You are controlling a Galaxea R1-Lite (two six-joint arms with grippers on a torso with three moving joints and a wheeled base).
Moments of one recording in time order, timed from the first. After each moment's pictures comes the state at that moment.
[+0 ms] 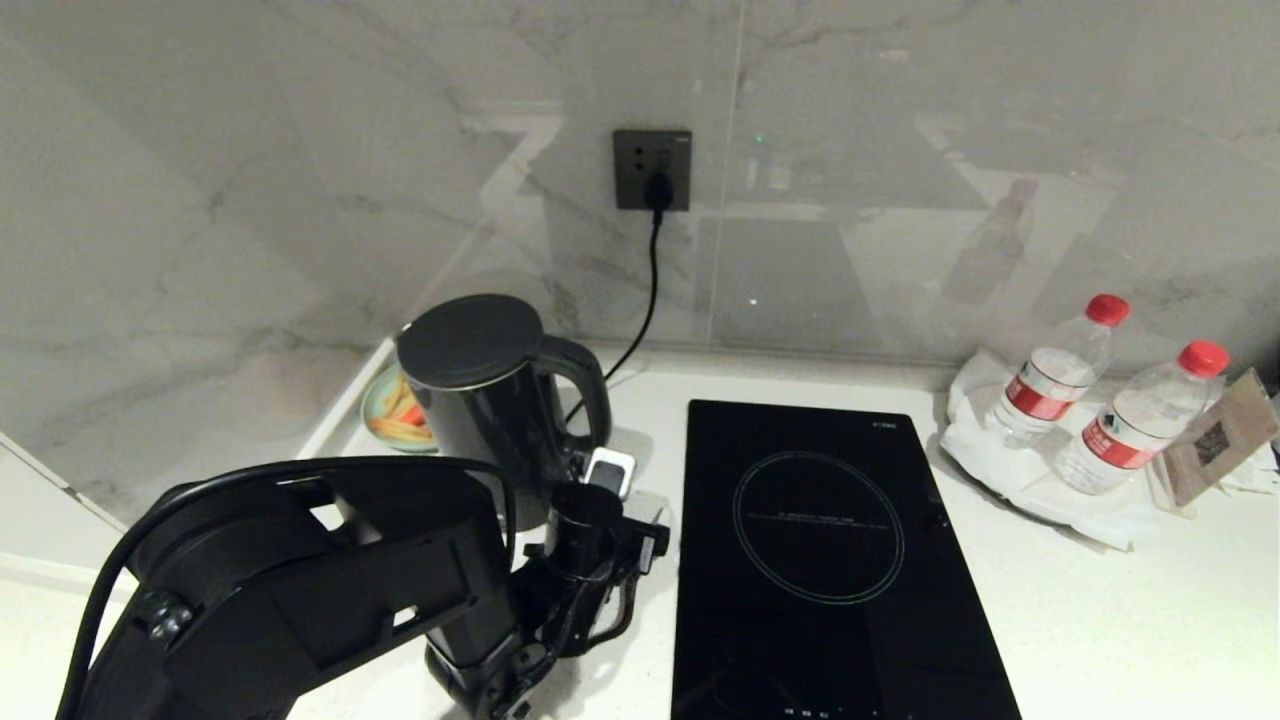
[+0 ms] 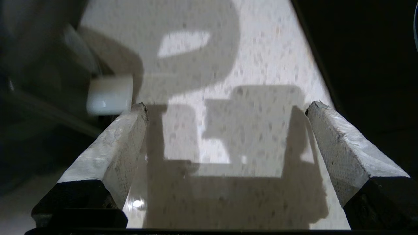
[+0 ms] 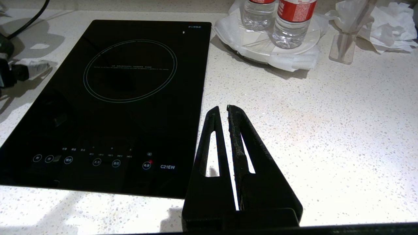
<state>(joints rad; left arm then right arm) -0.69 2.39 -0.89 -1.23 0.41 -0.02 0.00 0.00 0.00 0.00 0.00 -0.01</state>
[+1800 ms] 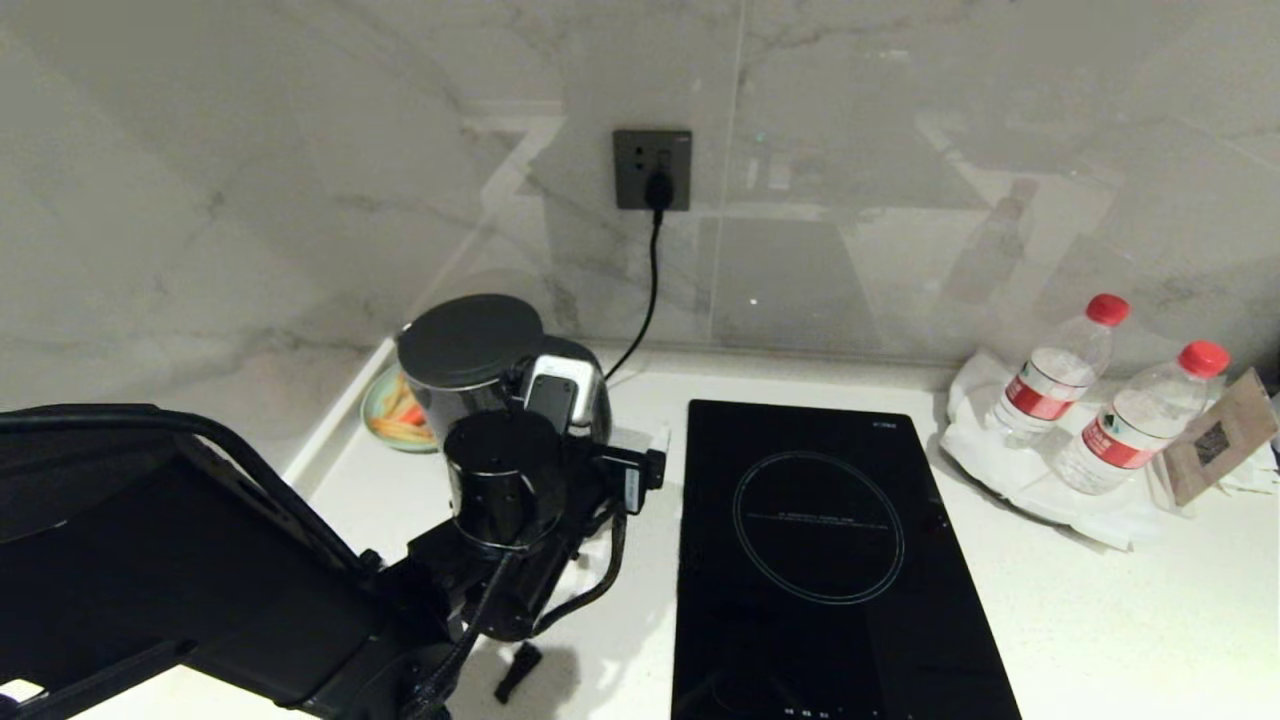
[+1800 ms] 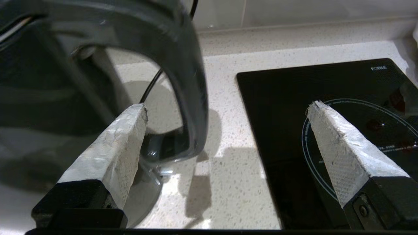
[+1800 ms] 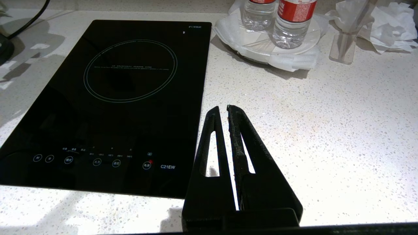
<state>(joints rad) -0.75 1.99 -0.75 -1.20 0.45 -0.01 0.00 0.00 0.00 0.00 0.00 -0.01</state>
